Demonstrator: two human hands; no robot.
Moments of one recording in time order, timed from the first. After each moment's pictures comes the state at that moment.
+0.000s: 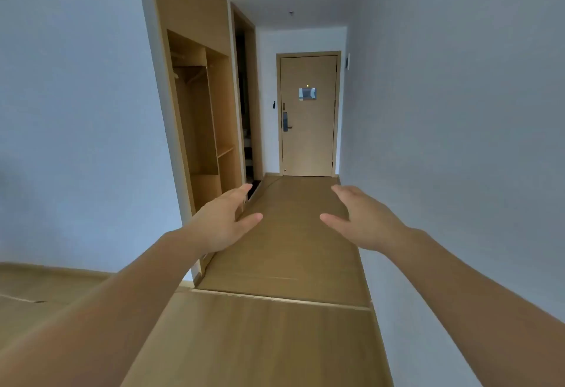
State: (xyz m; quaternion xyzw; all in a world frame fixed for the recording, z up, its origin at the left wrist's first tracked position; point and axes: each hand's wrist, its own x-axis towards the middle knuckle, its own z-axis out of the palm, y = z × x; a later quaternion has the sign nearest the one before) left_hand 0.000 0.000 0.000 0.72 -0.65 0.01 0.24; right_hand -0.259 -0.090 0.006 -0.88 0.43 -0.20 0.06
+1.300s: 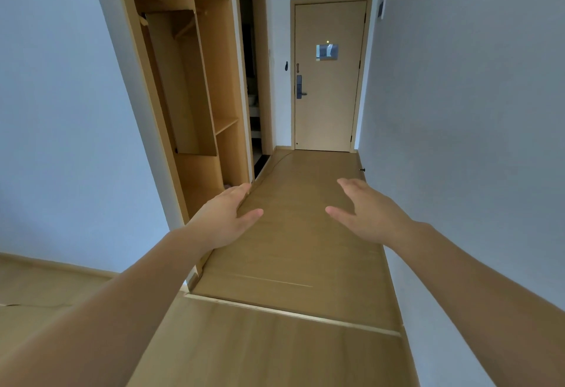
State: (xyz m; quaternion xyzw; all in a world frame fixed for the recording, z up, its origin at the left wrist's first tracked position) left_hand 0.190 -0.392 -0.060 0.76 -0.61 -0.03 0.20; right_hand -0.076 -0.491 -0.040 -0.89 0.43 -0.15 0.08
